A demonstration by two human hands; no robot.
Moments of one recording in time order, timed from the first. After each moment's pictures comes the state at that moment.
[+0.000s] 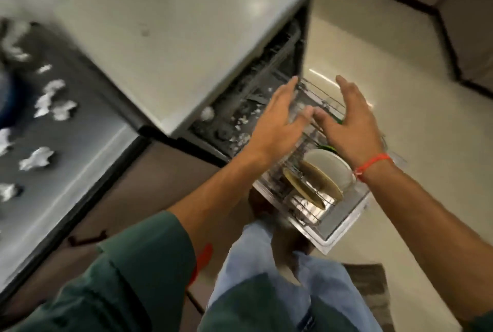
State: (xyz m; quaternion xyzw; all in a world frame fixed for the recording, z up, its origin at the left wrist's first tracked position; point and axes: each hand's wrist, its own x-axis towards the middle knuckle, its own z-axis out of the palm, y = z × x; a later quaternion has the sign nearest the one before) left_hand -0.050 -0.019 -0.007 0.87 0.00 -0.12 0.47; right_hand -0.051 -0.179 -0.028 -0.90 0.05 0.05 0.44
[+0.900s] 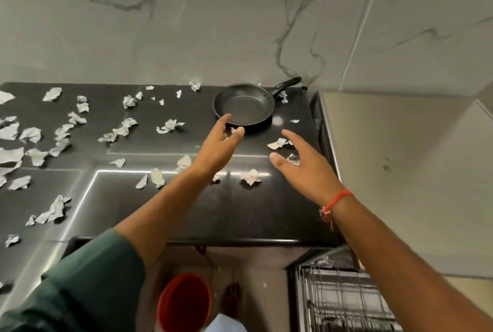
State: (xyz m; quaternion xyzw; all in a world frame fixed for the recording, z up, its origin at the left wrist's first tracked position) left_hand -0.193 0.488 0.114 0.69 0.41 0.21 0.56; right_hand -0.066 0.320 0.145 -0.79 -0.42 0.23 0.38
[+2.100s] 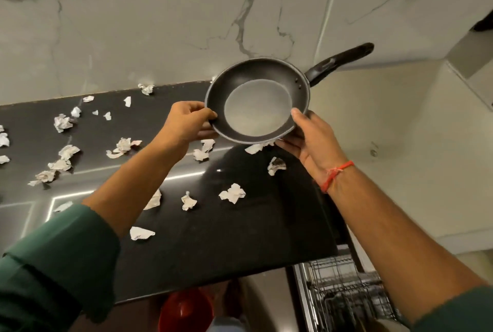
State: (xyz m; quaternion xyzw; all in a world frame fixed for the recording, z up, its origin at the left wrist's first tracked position) left_hand -0.124 0.589 0.121 0.65 0.39 0.15 0.63; right_hand 0.016 0.386 0.119 -0.61 -0.06 0.37 0.70
